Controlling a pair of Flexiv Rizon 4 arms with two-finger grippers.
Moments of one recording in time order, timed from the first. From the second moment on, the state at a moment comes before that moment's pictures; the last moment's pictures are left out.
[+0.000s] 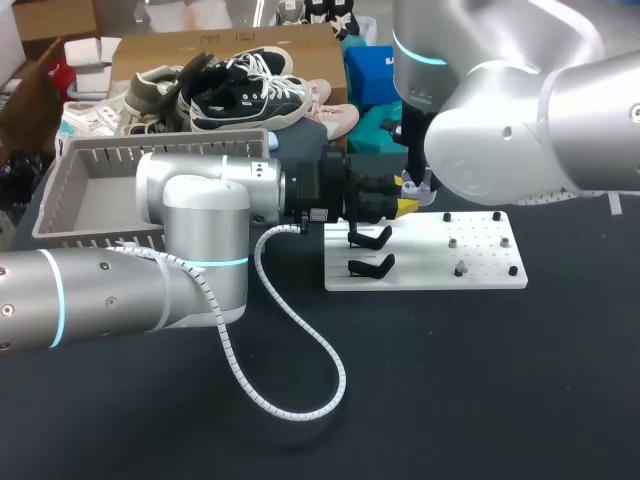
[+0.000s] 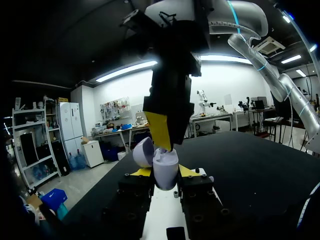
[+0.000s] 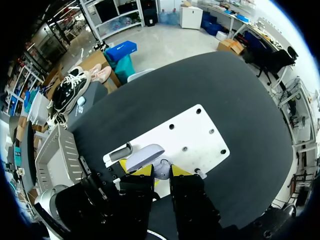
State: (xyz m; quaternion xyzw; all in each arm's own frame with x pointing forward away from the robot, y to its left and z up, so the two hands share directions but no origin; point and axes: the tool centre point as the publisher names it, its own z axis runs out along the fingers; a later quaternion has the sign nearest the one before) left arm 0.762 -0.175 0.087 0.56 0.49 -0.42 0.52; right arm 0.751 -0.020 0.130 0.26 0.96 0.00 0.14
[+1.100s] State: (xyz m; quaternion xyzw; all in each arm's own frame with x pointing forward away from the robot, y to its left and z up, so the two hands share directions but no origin) left arm 0.762 -0.174 0.087 0.56 0.49 -0.42 0.52; right arm 0.677 -0.036 0.126 0.21 0.97 0.01 0.14
